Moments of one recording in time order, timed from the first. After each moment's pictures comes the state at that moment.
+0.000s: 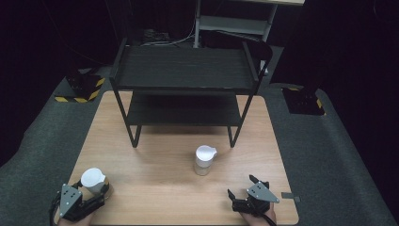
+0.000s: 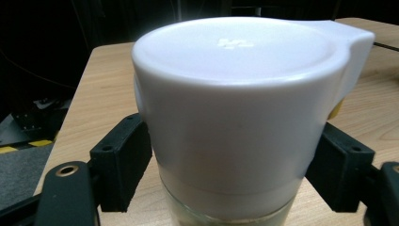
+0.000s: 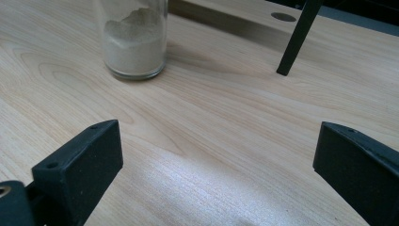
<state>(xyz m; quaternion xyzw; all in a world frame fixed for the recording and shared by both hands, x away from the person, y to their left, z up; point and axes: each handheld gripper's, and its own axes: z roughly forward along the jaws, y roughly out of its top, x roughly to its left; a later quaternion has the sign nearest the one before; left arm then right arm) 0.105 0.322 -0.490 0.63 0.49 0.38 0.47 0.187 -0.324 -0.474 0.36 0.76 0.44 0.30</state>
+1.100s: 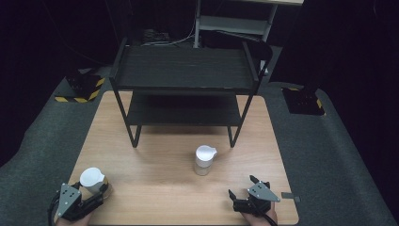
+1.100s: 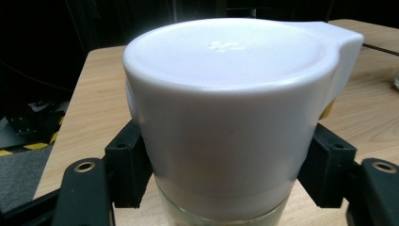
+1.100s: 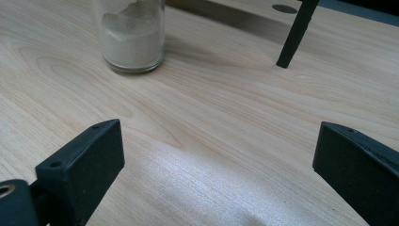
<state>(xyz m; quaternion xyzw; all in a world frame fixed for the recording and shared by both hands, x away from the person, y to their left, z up) 0.106 0.325 -0.481 0.64 0.48 0.37 0.47 0.190 -0.327 -0.470 0.37 0.77 0.44 0.29</state>
